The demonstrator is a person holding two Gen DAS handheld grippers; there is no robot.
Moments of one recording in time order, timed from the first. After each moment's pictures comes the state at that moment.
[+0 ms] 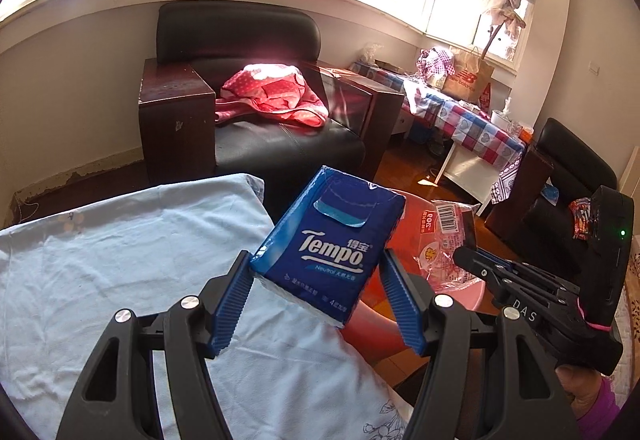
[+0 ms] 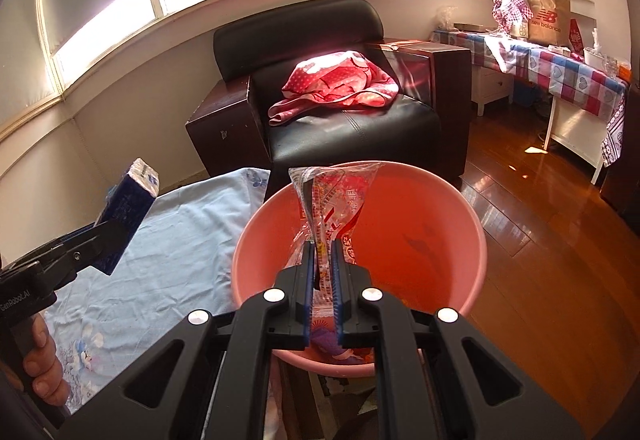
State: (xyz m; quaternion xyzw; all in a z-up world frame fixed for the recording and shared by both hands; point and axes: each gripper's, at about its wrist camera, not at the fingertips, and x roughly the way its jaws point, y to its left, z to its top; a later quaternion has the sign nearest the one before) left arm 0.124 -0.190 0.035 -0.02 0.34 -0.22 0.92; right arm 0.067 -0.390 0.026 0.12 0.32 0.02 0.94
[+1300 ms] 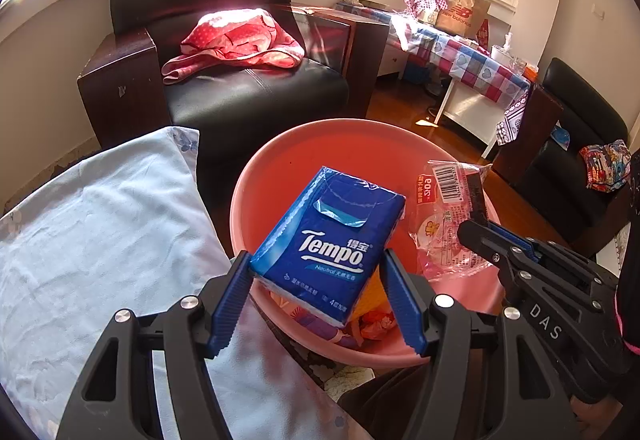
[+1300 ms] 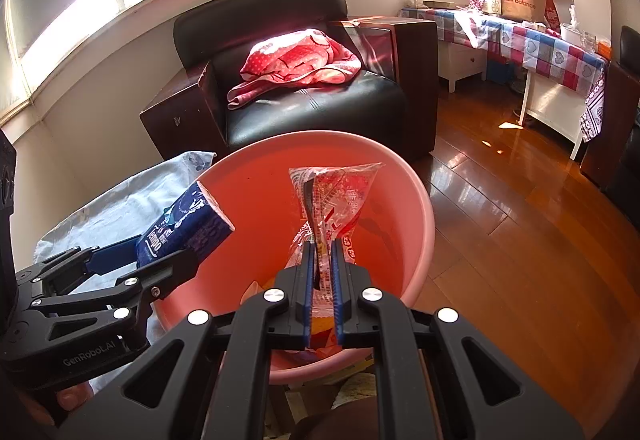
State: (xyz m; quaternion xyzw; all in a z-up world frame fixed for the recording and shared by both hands) left arm 0.163 -0.286 -0.031 0.04 0.41 -0.23 0.88; right arm 0.081 -0.430 -0.009 0.13 0.36 -0.03 0.92
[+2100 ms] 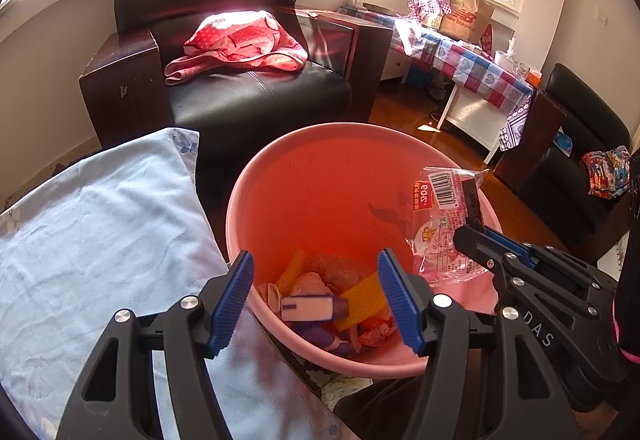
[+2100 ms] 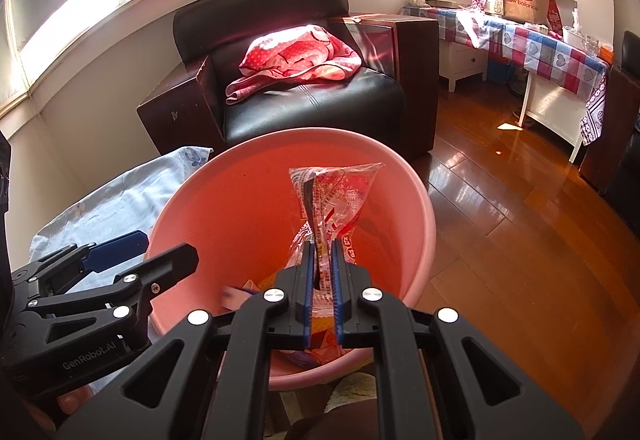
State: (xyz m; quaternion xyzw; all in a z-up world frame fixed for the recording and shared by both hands) left arm 0.163 -0.289 -0.032 0.03 0.41 -0.22 0.89; right arm 0.086 -0.427 -0.011 0.12 0.36 -0.03 0.92
